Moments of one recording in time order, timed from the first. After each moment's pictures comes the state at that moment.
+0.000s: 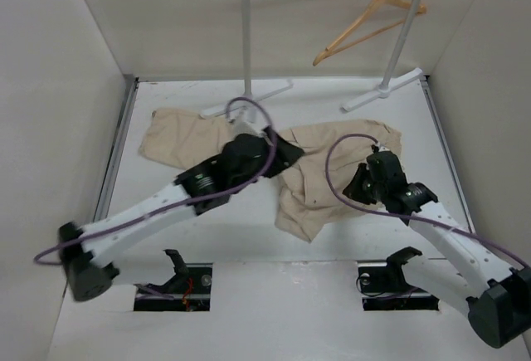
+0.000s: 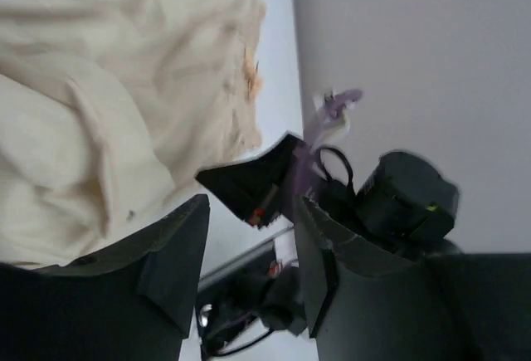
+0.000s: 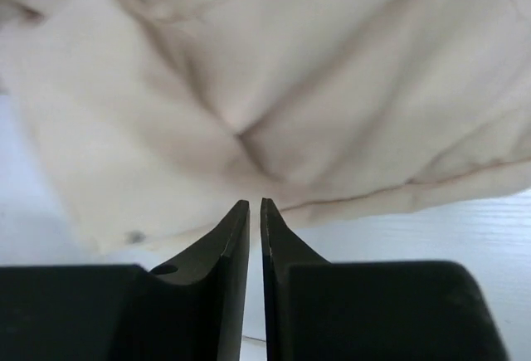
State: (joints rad) left arm -1.01 1.27 1.15 -0.29 -0.25 -1.14; right arm 0.39 0.94 0.62 -0.54 0.01 0.68
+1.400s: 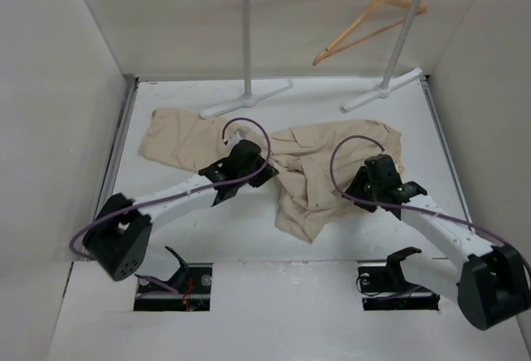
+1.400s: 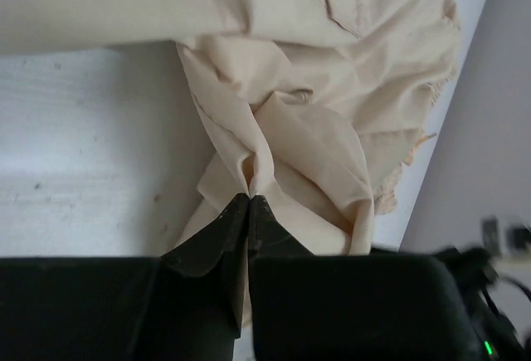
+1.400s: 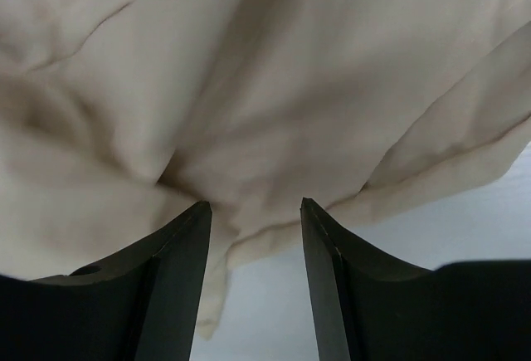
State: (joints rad) left arm -0.74 1.43 0.80 -0.04 -0.10 -1.23; right arm 0.37 1.01 0.56 -0.50 0.05 0.84
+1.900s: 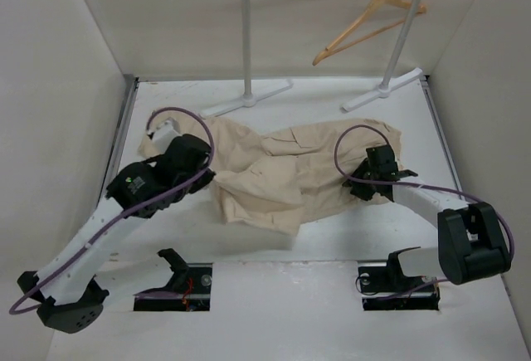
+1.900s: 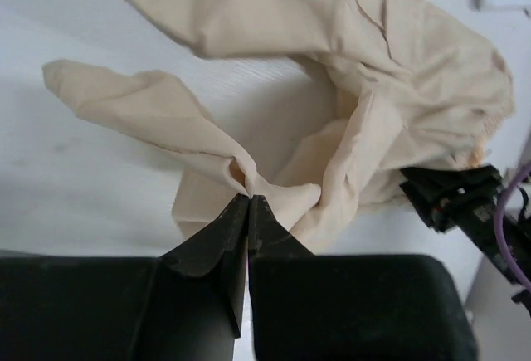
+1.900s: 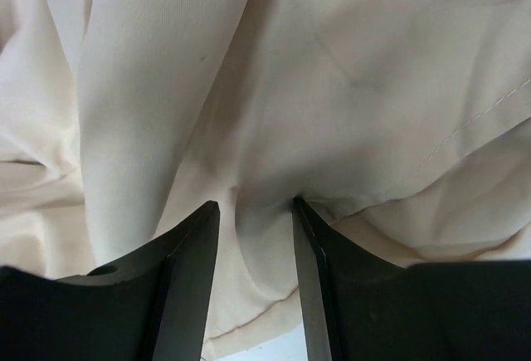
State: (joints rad) left arm -0.78 0.95 1.25 -1.17 -0.46 -1.16; right arm 0.22 1.33 0.60 -0.26 0.00 0.94
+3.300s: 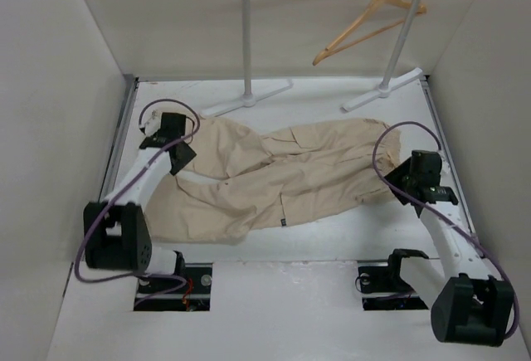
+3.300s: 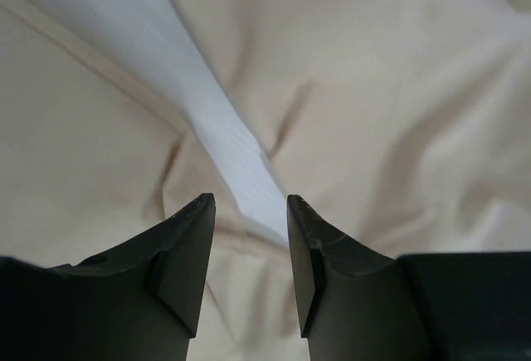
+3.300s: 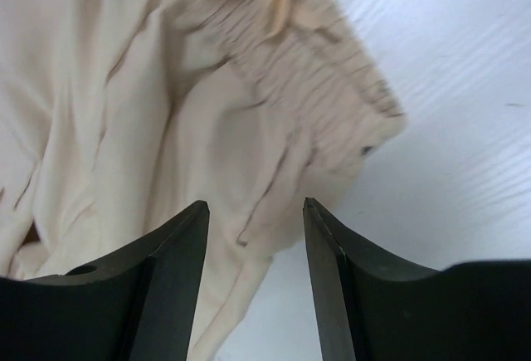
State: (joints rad) left arm -0.07 1.44 1.00 -0.61 -0.32 -0.81; right arm -0.07 0.92 0.58 -0.50 0.08 0.81
